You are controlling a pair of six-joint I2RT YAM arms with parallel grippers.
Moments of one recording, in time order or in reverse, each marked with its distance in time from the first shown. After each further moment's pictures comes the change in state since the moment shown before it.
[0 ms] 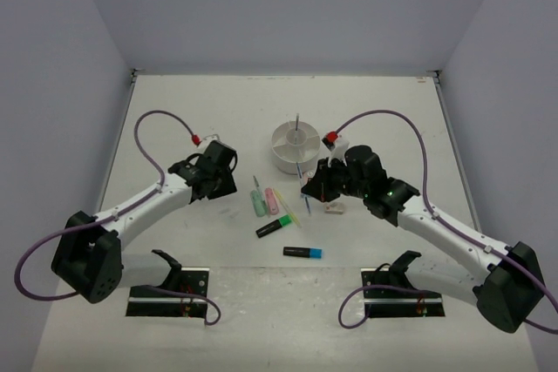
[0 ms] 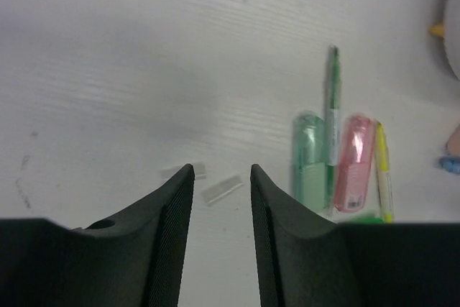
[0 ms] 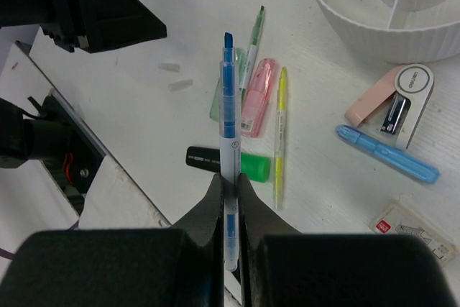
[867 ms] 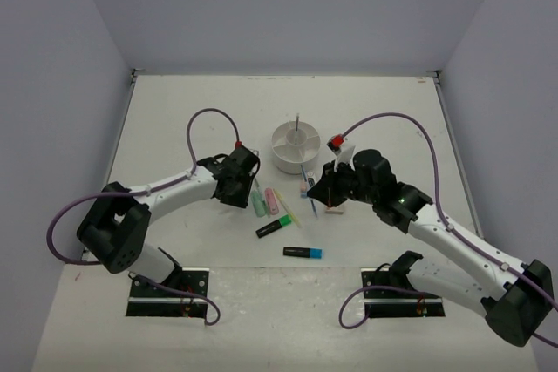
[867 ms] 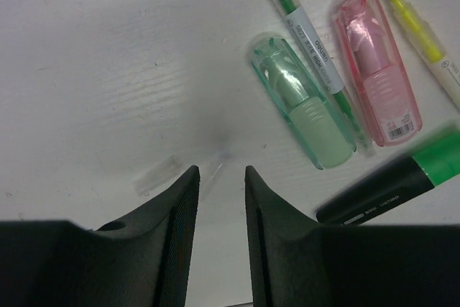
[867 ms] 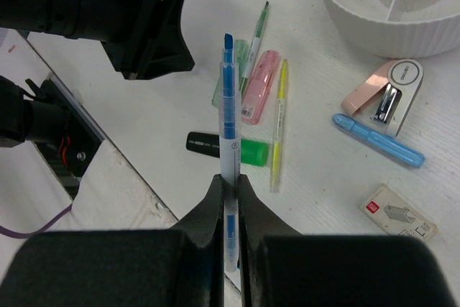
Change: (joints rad) left arm -0.116 0.207 0.073 -0.016 0.119 0.383; right arm 0.013 -0.100 0.010 -0.106 0.011 -0.057
